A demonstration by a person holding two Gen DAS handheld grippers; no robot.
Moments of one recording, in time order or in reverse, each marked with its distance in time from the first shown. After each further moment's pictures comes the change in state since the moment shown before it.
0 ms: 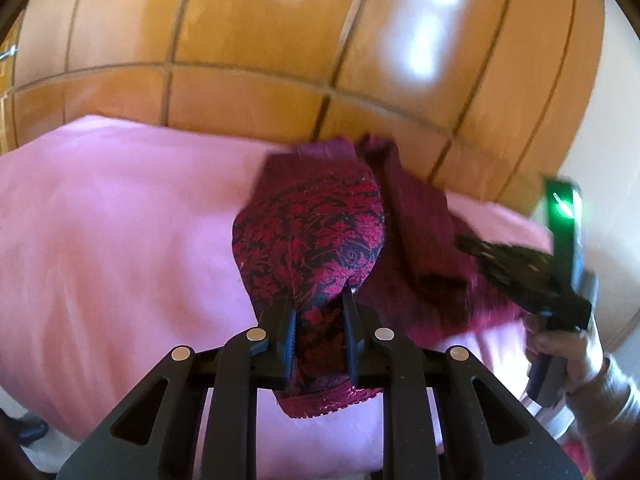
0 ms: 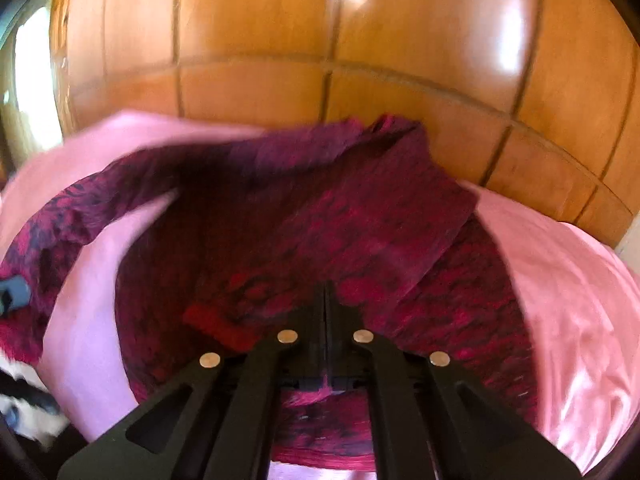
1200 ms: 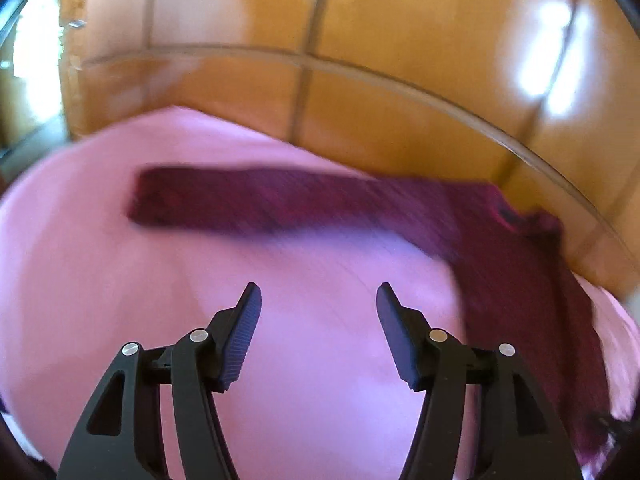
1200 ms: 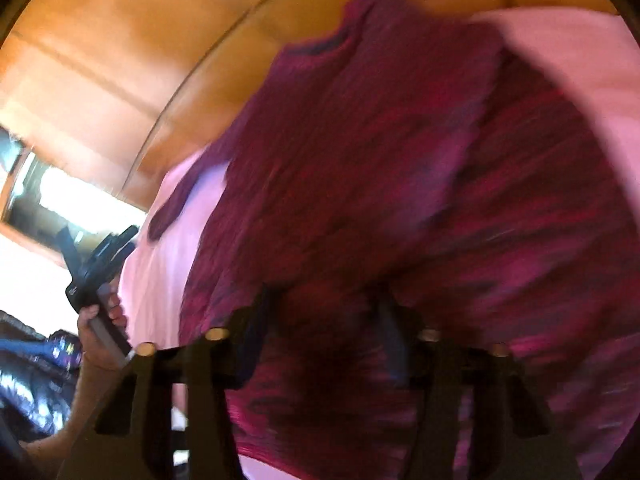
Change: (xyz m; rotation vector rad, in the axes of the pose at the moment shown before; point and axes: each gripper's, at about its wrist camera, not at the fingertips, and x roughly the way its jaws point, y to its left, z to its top) left arm 0.109 0.149 0.114 -0.181 0.072 0.296; right arm 0.083 -0.096 -0.006 0.488 0.341 0.539
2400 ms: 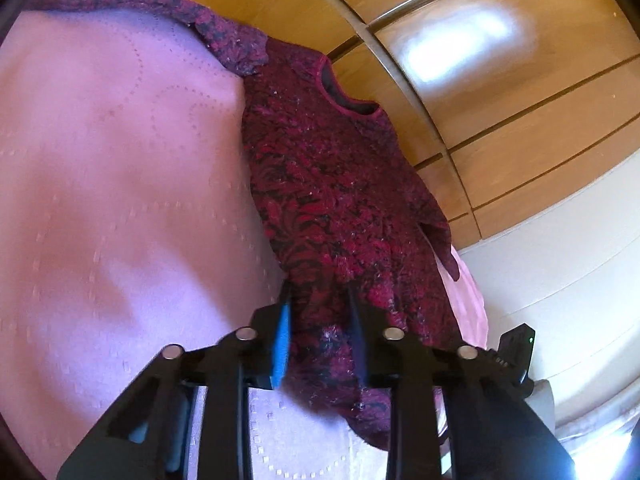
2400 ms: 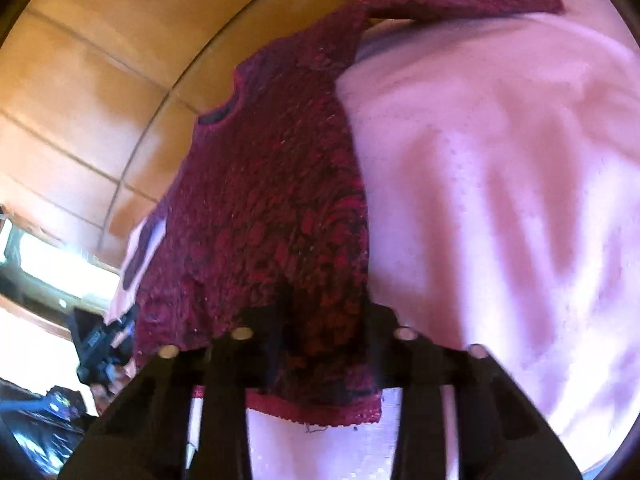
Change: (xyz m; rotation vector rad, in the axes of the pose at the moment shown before) left arm 0.027 -0.080 -0.104 -0.163 0.290 -0.647; right arm -0.118 -0.090 -0.031 0.187 -0.172 -0.131
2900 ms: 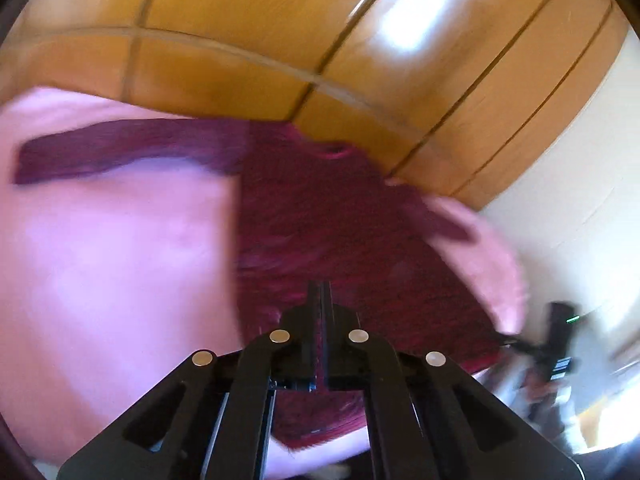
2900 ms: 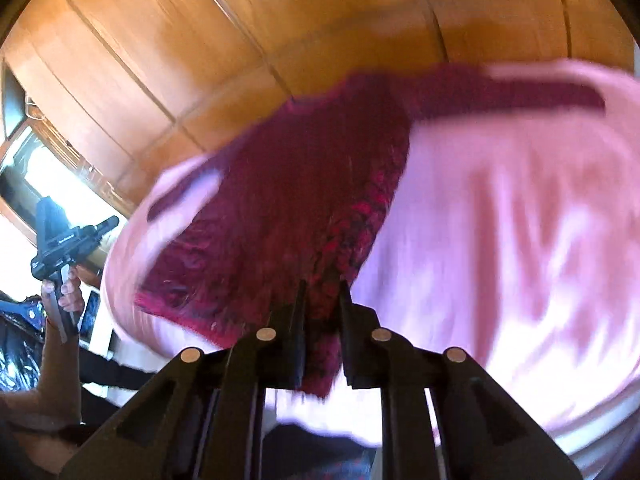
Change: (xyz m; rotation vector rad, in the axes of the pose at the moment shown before) left arm -0.128 -0.061 0.012 0.313 0.009 0.210; right arm -0.078 0.053 -0.071 -0.259 0.017 -0.006
